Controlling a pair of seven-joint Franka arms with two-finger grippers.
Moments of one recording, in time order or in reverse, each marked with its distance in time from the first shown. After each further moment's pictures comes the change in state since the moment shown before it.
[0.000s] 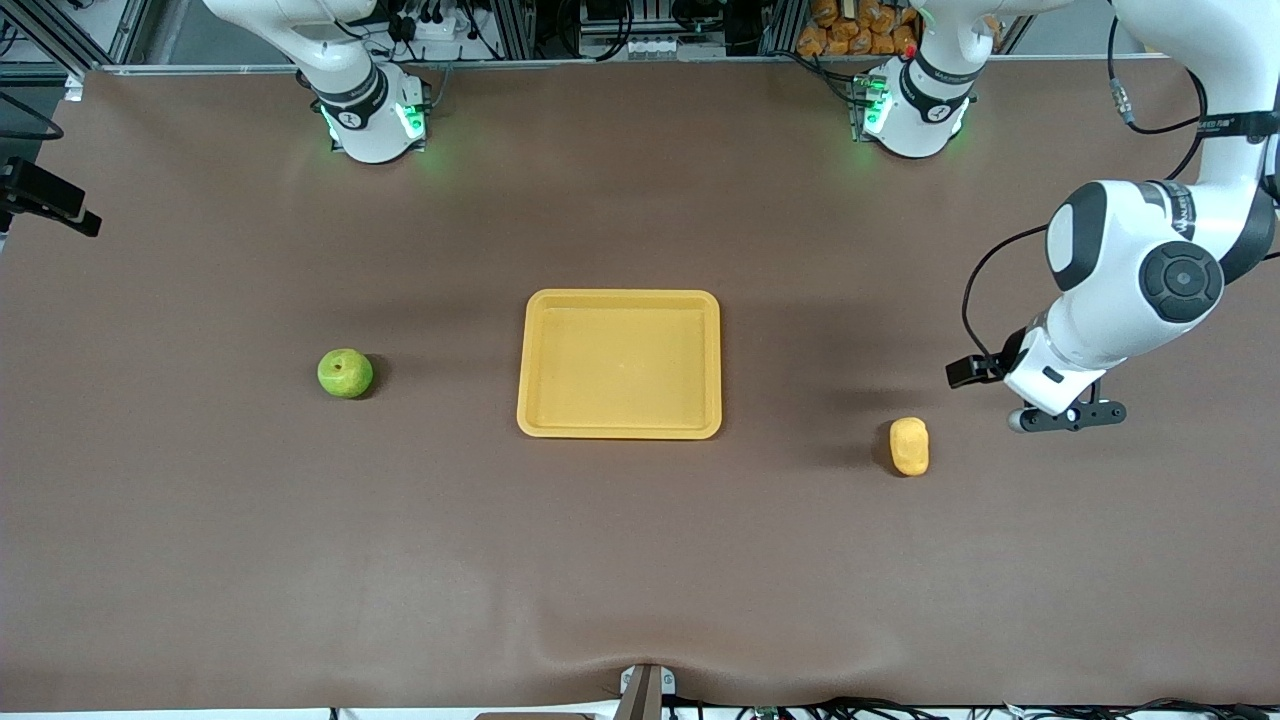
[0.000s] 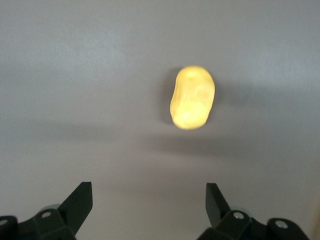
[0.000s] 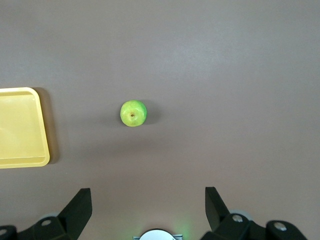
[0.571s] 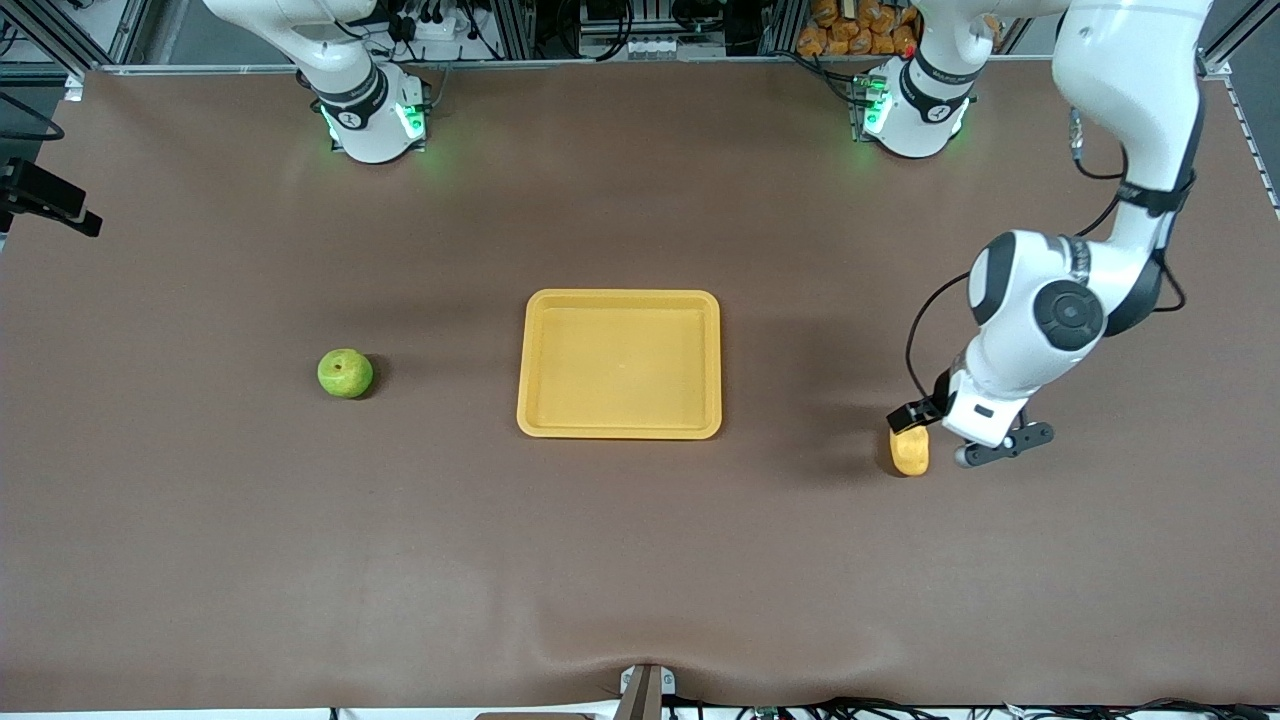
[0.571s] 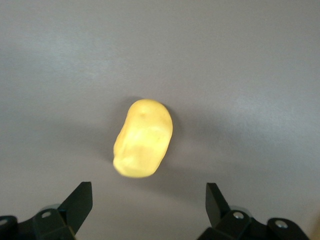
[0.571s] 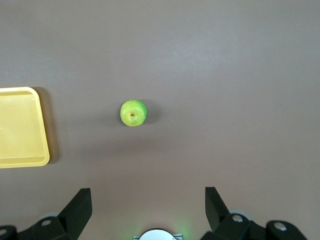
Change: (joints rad) left arm -0.082 0.168 -0.002 -0.002 0.028 0.272 -0.282; right arm 0.000 0.000 0.000 -0.002 0.000 0.000 0.000
